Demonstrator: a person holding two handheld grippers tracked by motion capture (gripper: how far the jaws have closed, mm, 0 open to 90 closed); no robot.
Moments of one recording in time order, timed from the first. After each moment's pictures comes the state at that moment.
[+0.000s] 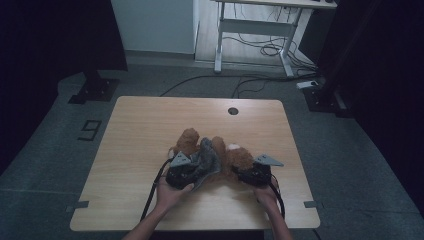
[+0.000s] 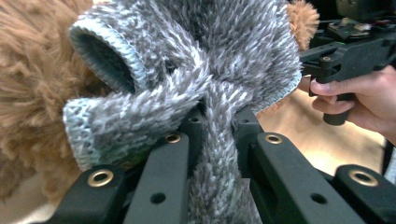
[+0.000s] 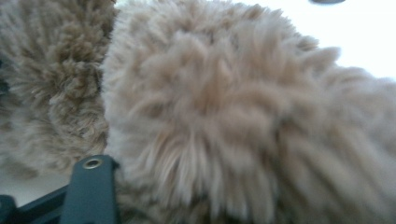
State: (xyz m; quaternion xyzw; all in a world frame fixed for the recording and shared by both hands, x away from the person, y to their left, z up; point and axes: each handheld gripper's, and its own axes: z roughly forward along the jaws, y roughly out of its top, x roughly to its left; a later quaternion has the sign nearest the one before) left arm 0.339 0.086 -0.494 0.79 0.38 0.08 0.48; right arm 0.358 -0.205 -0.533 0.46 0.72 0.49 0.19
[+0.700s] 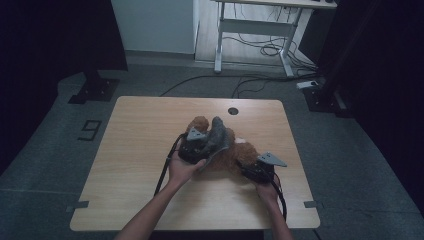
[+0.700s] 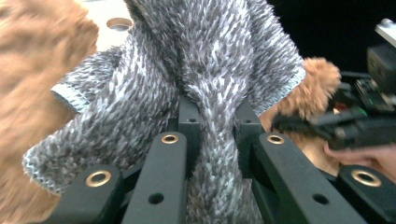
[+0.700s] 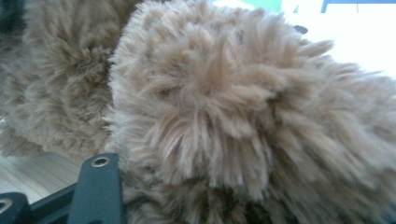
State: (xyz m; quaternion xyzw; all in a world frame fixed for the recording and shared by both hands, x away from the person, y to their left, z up) left arm 0.392 0.045 -0.442 0.80 0.39 0.11 0.45; right arm 0.366 -0.217 -0.539 0.46 0.69 0.51 0.23
